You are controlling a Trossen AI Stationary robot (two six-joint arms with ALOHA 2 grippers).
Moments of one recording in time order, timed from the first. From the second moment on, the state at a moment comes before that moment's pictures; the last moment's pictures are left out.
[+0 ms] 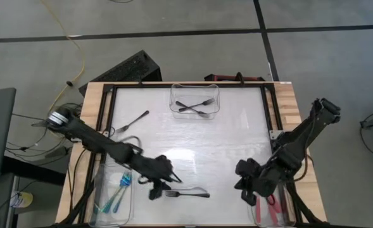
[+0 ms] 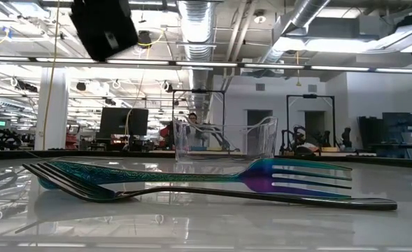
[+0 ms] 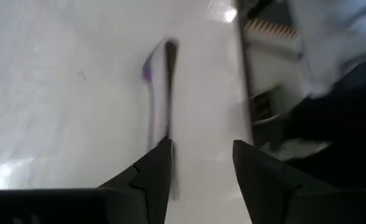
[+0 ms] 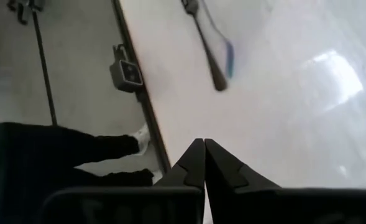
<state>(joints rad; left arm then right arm) -0.44 1.49 0.98 -0.12 -0.06 -0.54 0.77 1.34 1.18 -0.75 0.22 1.20</state>
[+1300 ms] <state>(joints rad) -0.37 1.98 1.19 -0.18 -0.04 -0.30 0.77 1.34 1.17 -1.00 0.18 1.07</state>
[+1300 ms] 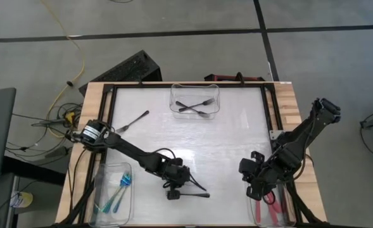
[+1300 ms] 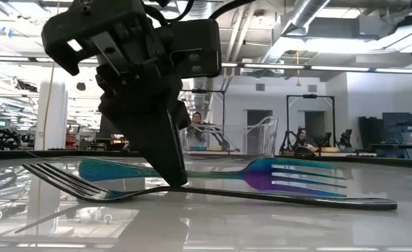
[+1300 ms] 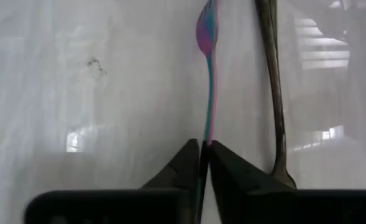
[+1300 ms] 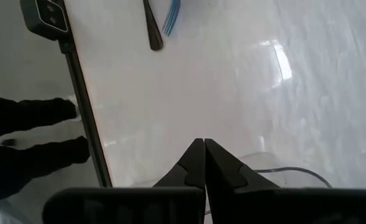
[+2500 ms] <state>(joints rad) -1.05 1.29 1.19 -1.01 -0.61 -1.67 0.48 1.34 1.17 -0.78 0.25 0.77</state>
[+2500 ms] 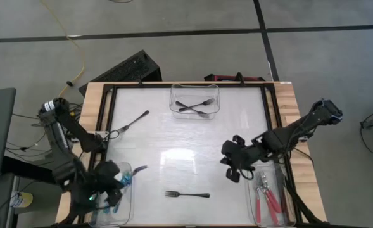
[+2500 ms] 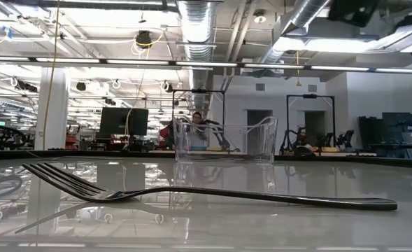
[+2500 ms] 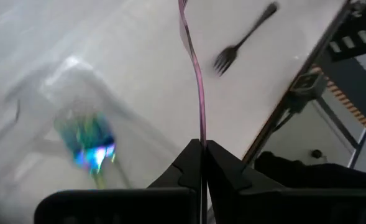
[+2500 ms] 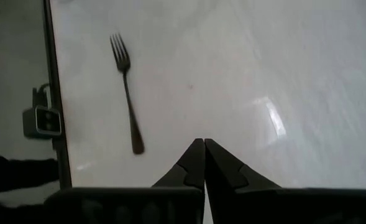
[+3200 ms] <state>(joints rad) -1.30 1.47 1.19 -1.21 -0.43 -2.13 0.39 1.34 1.17 -0.76 0.21 0.83</state>
